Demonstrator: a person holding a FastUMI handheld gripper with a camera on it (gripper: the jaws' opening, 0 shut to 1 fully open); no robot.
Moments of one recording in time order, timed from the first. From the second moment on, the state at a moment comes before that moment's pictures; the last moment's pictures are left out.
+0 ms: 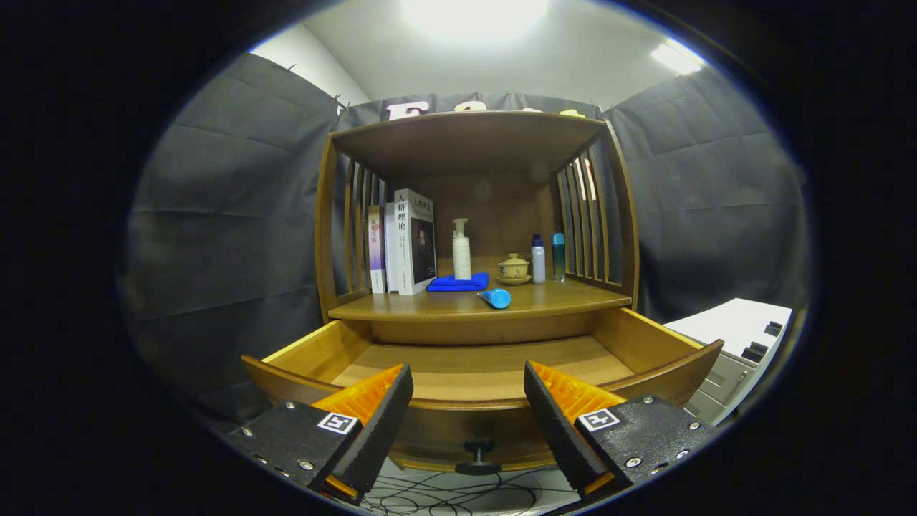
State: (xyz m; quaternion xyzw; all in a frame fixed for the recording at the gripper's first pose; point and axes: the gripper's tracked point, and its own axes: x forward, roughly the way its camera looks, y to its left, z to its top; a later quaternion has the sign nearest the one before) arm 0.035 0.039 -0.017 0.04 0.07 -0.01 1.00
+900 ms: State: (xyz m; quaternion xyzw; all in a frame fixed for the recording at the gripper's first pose) arm 0.013 0.030 -0.039 0.05 0.07 -0.02 1.00
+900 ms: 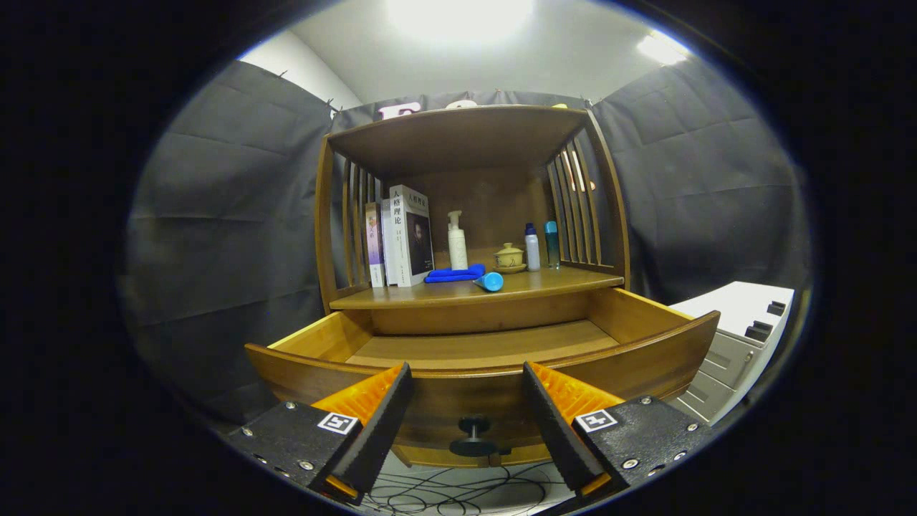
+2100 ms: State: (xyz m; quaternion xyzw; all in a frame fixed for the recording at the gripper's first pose) arm 0.078 0.025 -0.058 0.06 0.09 -0.03 0.99
